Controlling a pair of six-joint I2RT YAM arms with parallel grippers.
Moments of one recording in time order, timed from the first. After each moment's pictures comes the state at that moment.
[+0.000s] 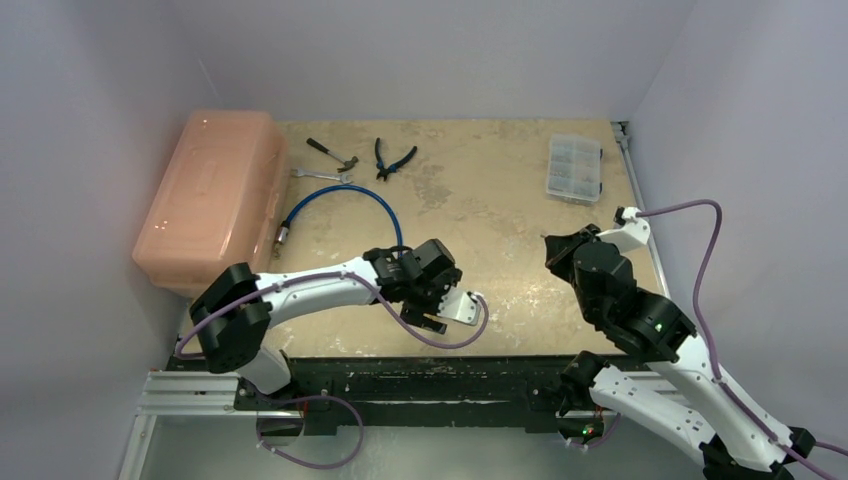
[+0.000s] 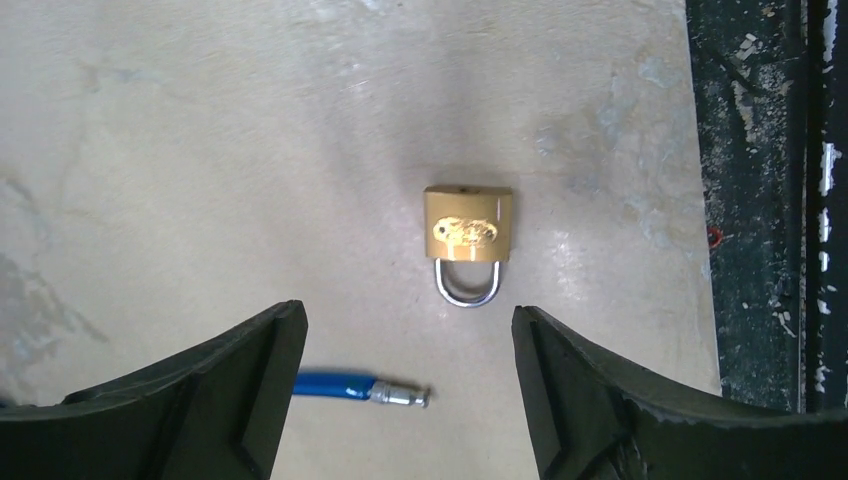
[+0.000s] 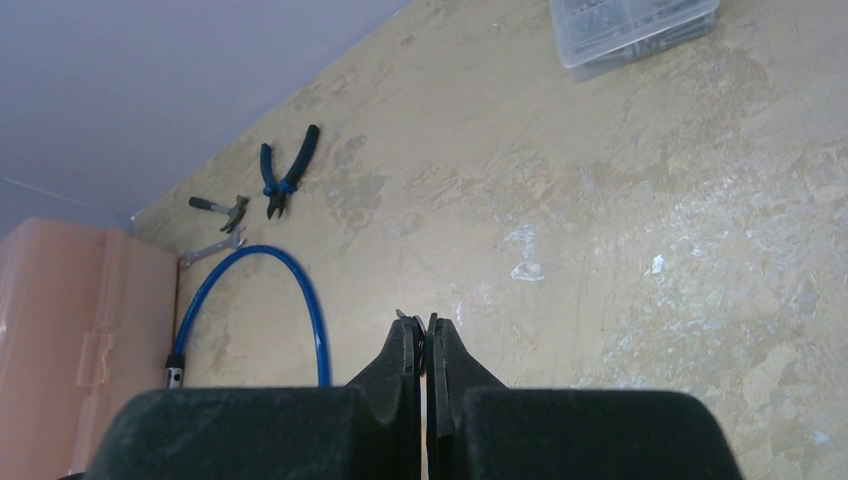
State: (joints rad) left arm -1.05 1.61 1.06 -0.56 0.11 0.85; right arm 0.75 0.63 0.93 -0.75 0.74 0.91
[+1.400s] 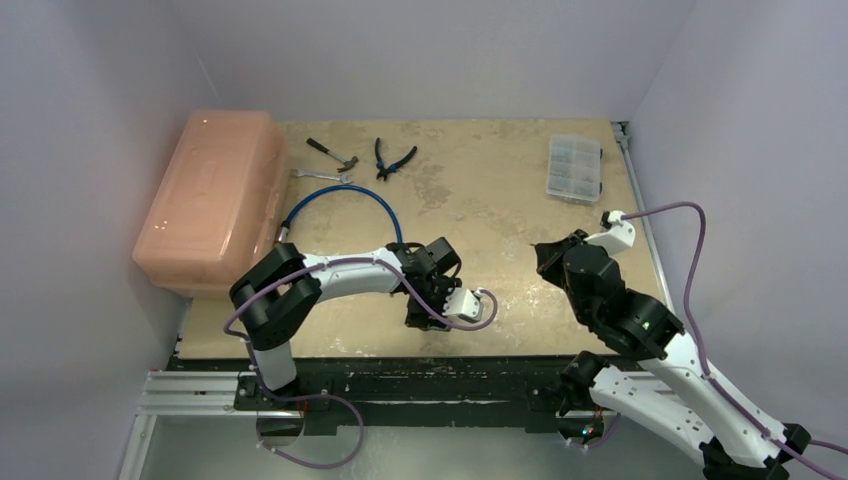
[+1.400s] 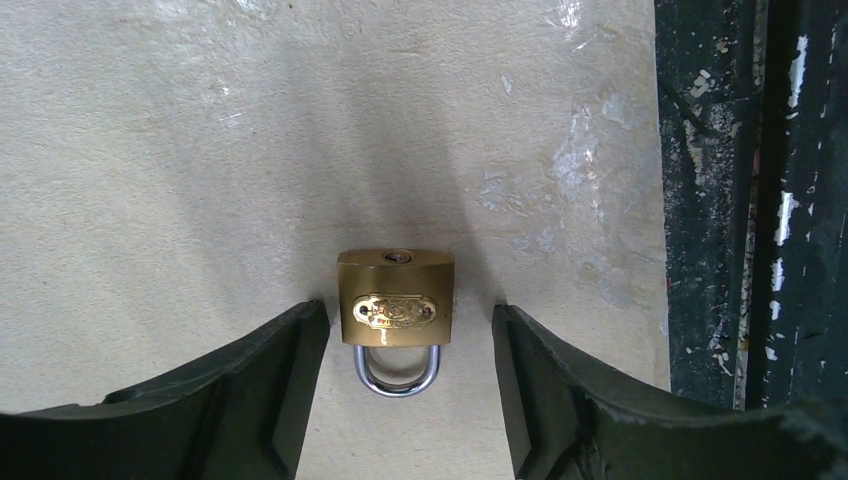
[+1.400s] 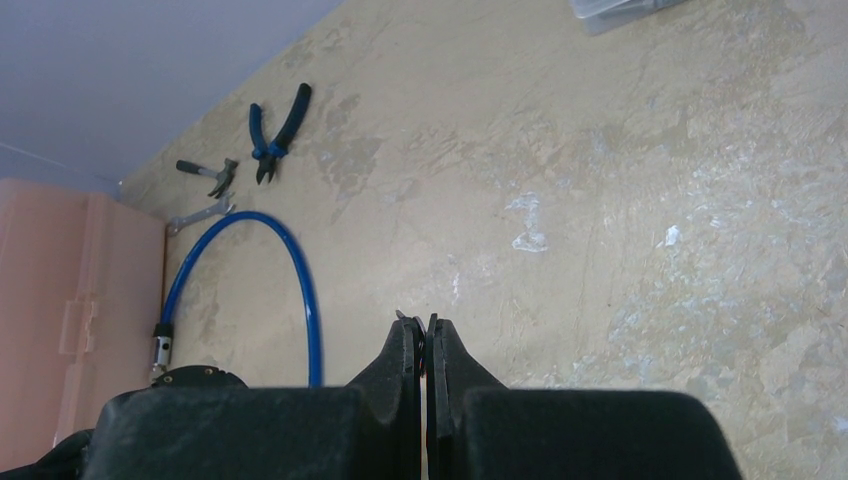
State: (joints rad) left arm -0.98 1.79 1.11 -0.59 0.30 0.79; right arm 0.75 0.63 0.85 -0.72 0.68 0.93
